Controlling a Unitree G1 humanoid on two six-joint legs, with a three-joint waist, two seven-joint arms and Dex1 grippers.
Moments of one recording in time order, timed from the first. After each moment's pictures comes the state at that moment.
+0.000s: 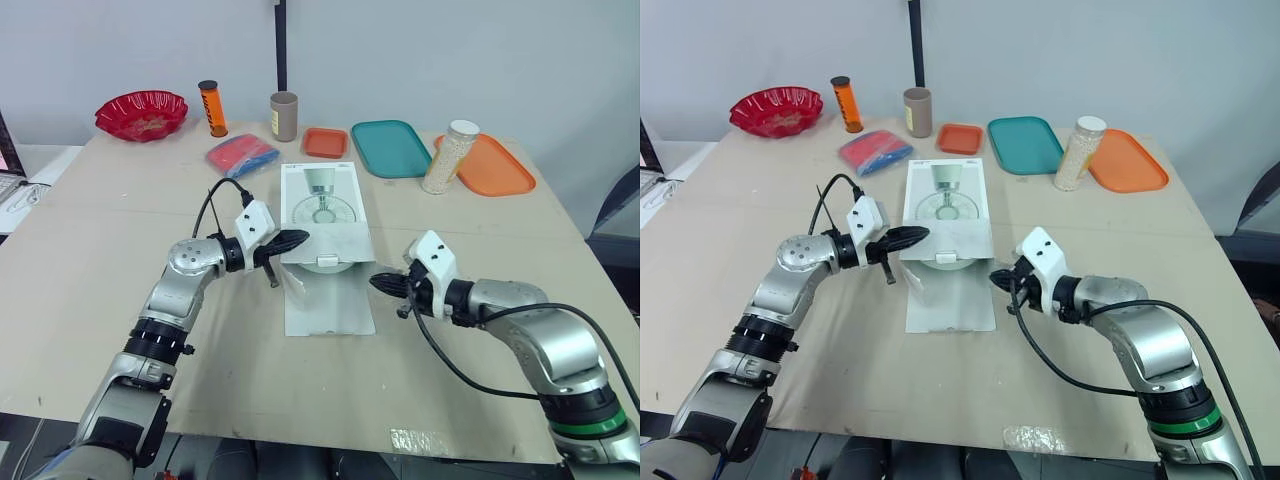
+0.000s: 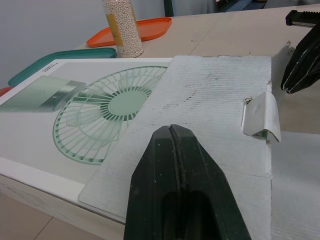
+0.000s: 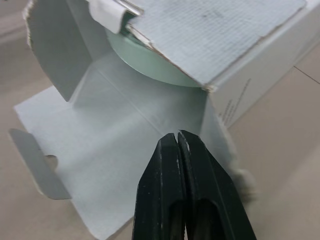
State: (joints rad) left arm -0.67 0.37 -0.14 0.34 -0.17 0.00 -0.93; right arm -0.36 -0.67 0.07 -0.35 0.40 0.81 0.72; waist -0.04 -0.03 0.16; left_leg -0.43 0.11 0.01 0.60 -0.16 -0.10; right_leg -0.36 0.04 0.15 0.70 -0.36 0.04
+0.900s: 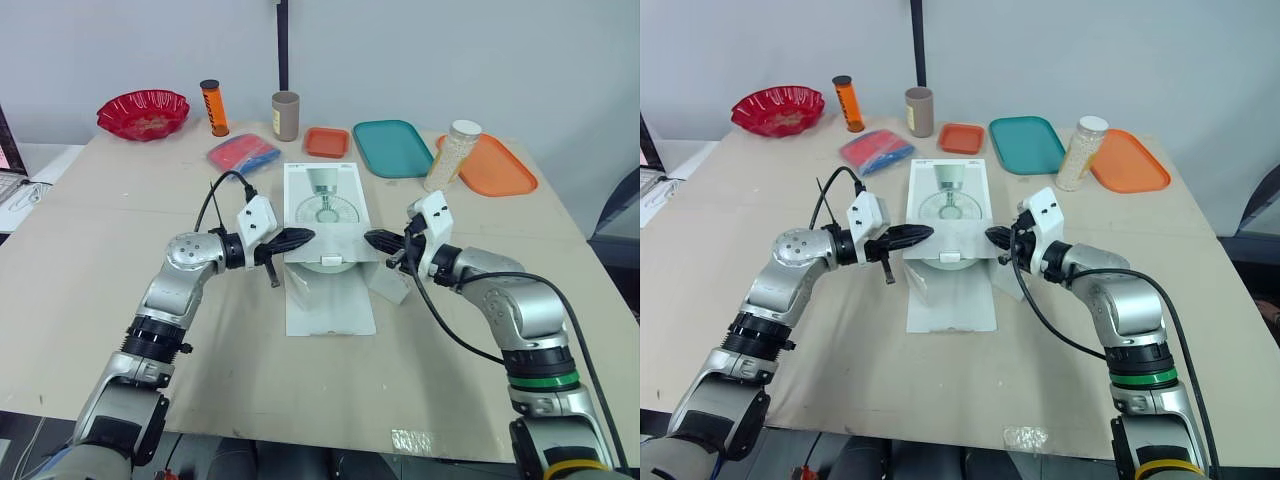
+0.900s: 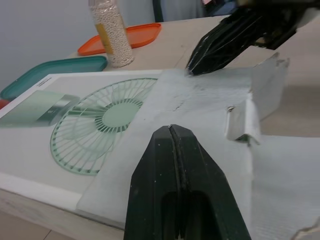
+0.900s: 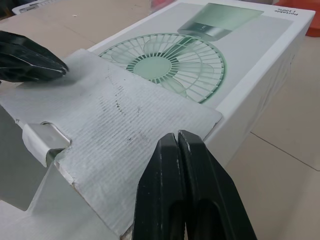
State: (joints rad) left arm -0.67 0.38 -0.15 0.24 -0.20 0.05 -0.99; right arm -0.54 -0.50 0.00 -0.07 0.41 0.70 0.63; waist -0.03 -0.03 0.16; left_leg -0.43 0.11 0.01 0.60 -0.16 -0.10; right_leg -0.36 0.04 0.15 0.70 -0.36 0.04
